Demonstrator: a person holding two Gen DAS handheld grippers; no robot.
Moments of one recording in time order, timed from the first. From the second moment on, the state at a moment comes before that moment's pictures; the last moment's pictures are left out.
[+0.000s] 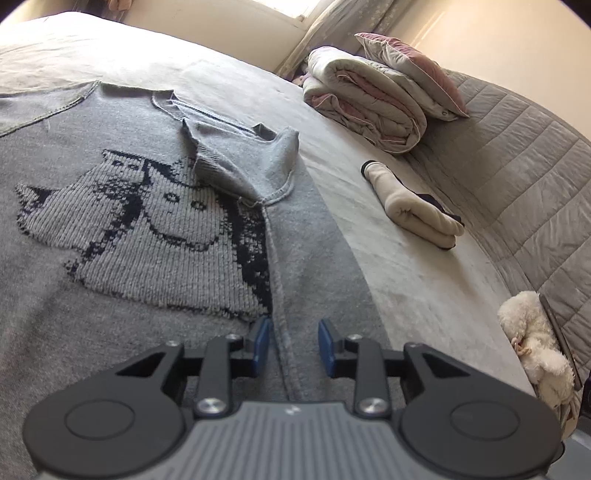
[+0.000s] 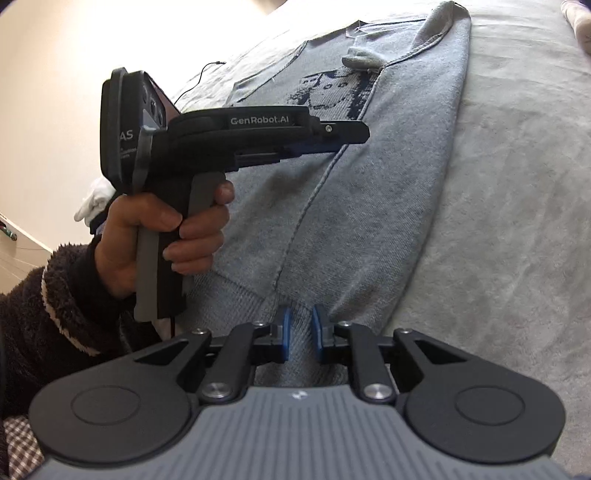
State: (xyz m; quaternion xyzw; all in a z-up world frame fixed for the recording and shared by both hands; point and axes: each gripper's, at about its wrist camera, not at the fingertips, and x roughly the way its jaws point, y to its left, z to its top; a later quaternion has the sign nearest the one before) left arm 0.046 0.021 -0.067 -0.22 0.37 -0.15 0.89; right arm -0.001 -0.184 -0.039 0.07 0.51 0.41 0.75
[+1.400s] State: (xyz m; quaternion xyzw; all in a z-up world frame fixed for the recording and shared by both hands) left arm 0.243 0.109 -0.087 -0.32 0.25 -0.07 0.91; right arm 0.305 -0.190 -0.071 0.30 0.28 0.20 0.89
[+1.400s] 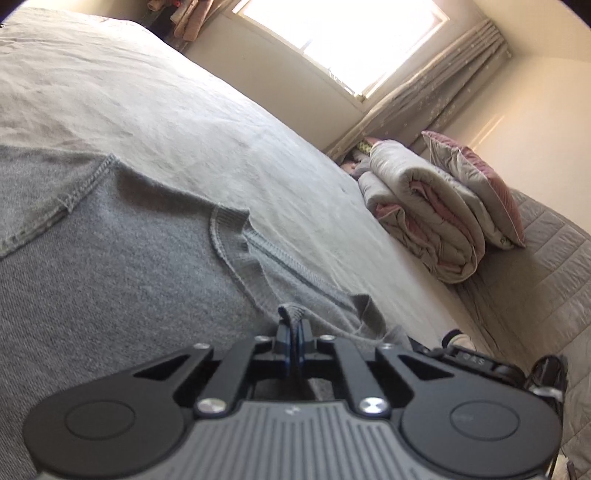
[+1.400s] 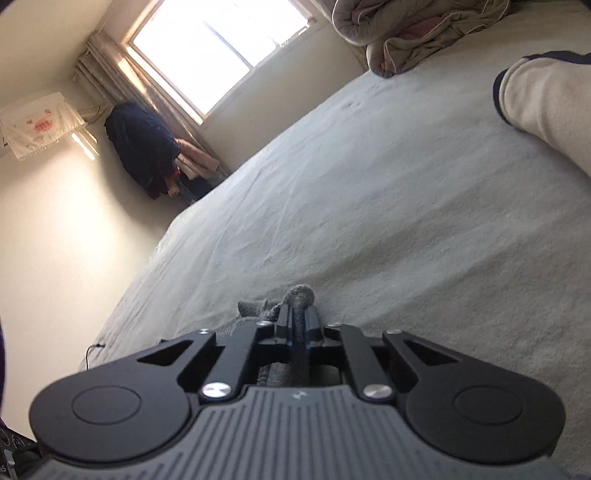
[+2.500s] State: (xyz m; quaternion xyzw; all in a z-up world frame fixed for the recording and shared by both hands) left arm 0.191 0.203 -0.046 -0.13 0.33 0.22 0.91; right arm 0.289 -0.121 -0.042 0.14 0.33 0.33 0.87
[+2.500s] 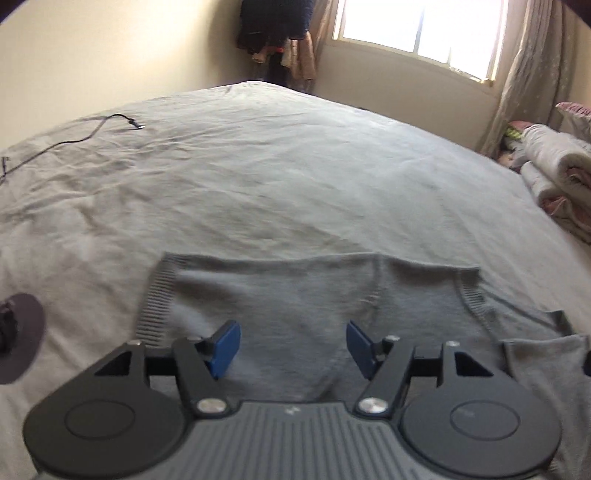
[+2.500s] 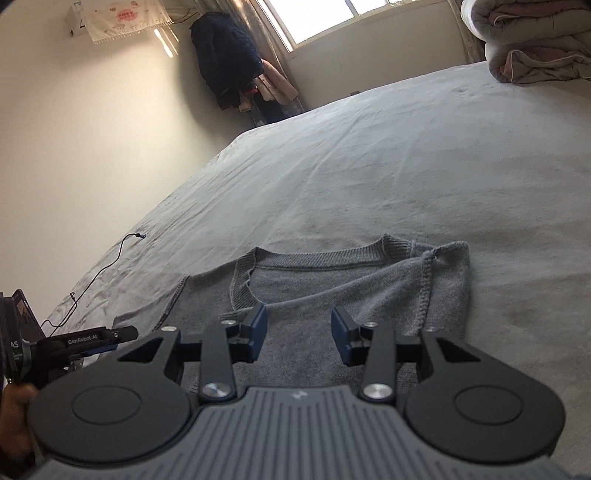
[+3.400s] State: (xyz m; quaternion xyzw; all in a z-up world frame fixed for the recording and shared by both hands) left arm 0.185 0.213 -0.021 -0.09 0.29 0.19 0.94; right arm 0.290 -0.115 -0.053 0.14 0.35 0.33 0.86
